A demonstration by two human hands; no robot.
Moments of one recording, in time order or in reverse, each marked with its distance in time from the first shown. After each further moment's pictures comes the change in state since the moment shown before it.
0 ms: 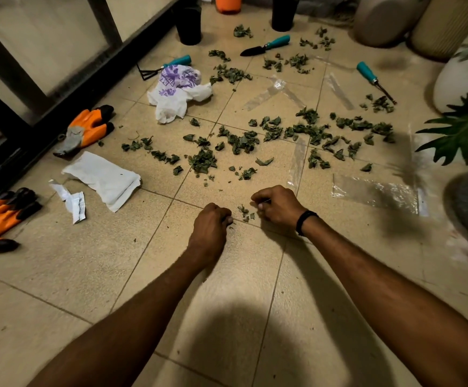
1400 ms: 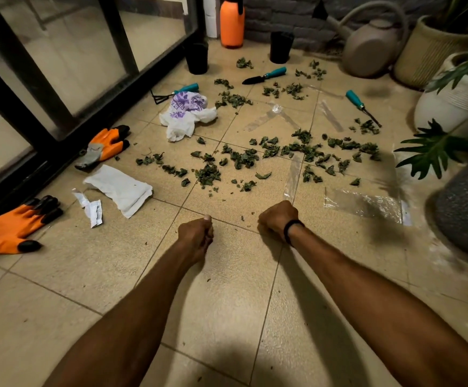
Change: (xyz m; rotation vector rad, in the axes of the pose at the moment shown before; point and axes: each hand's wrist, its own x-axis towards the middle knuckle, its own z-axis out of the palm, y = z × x) left_hand -0.008 -0.005 -0.039 -1.244 0.014 -0.907; right_hand -0.024 -0.019 0.002 0.251 0.131 0.411
